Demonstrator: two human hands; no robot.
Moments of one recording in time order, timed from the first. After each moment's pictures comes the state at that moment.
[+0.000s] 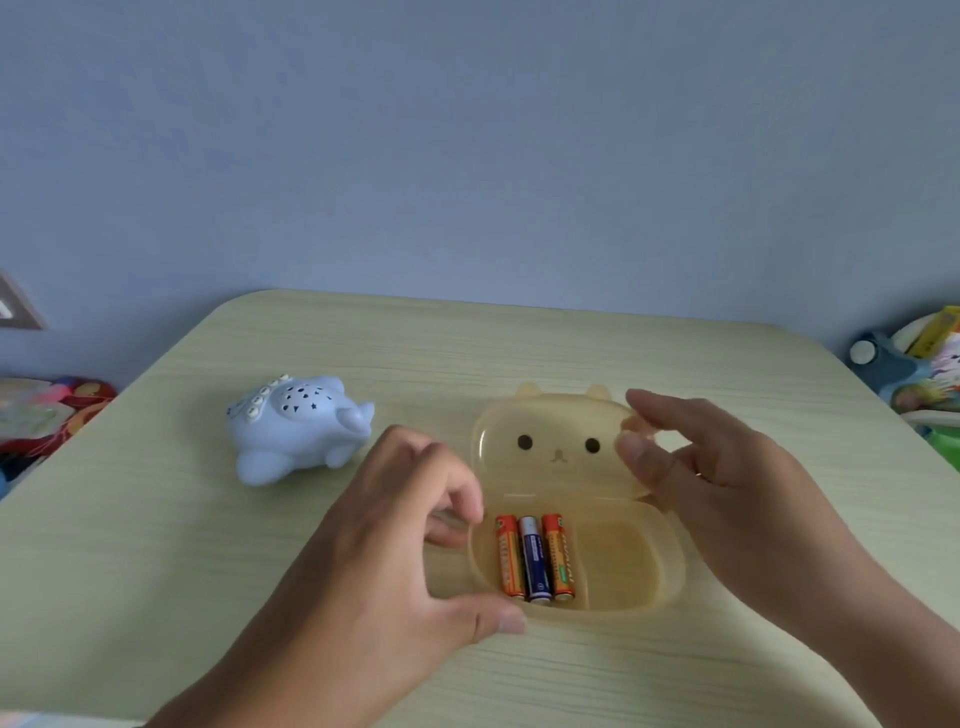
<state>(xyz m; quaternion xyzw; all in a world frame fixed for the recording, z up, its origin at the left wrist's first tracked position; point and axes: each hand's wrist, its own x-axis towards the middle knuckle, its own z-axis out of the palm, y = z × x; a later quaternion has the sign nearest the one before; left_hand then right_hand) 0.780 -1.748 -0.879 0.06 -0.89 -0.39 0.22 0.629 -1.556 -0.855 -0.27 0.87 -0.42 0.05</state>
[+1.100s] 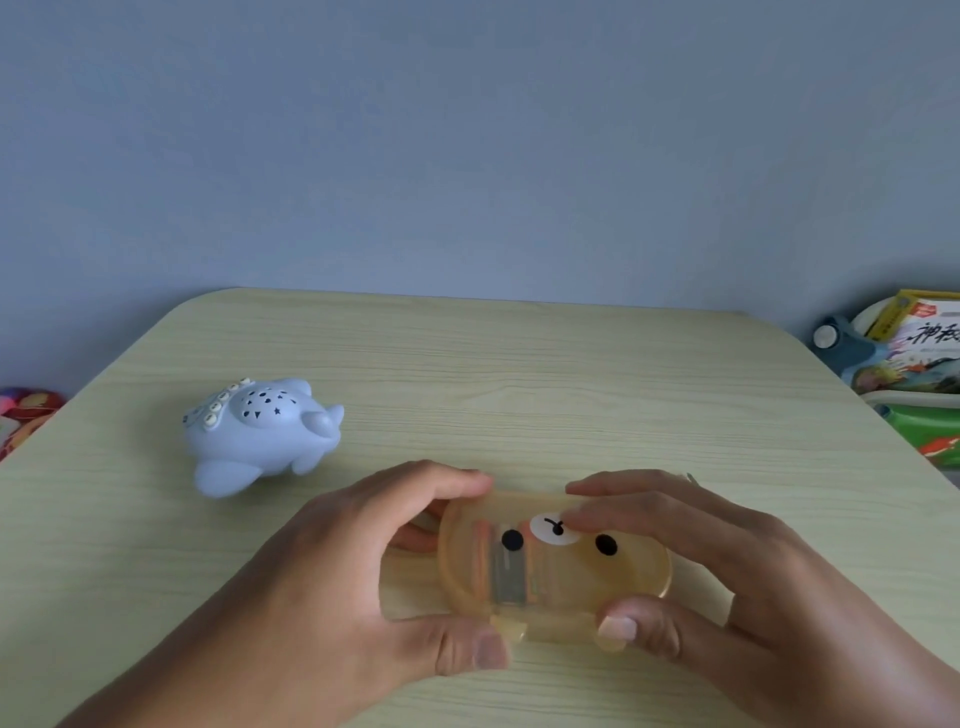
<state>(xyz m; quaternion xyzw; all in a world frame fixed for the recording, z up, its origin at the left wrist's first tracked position) 0.782 -1.760 -0.866 0.03 -0.90 -0.43 0.08 0.654 -1.523 -0.856 -0.51 0.80 -0.32 0.05</state>
